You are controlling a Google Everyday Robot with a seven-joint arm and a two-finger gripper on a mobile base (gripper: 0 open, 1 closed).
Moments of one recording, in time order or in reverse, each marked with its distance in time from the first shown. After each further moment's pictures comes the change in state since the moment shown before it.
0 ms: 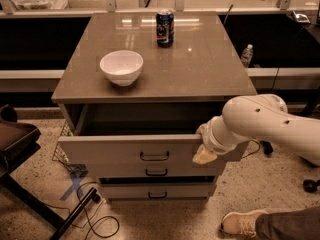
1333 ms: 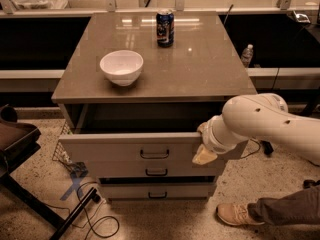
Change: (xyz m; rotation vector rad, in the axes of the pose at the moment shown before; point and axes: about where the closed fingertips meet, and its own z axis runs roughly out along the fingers) arm -0.002 0.001 -0.002 0.003 0.001 -0.005
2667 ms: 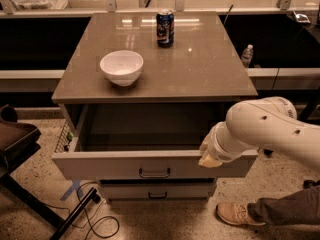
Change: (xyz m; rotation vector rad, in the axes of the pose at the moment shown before) arm 0.011 0.027 -0.018 -0.019 0.053 0.025
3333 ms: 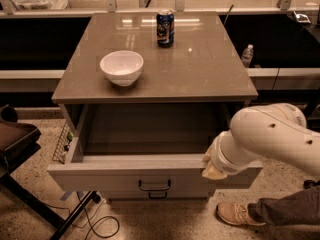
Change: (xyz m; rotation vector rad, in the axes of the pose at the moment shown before) arm 0.011 0.040 -0.016 -0.069 0.026 0.022
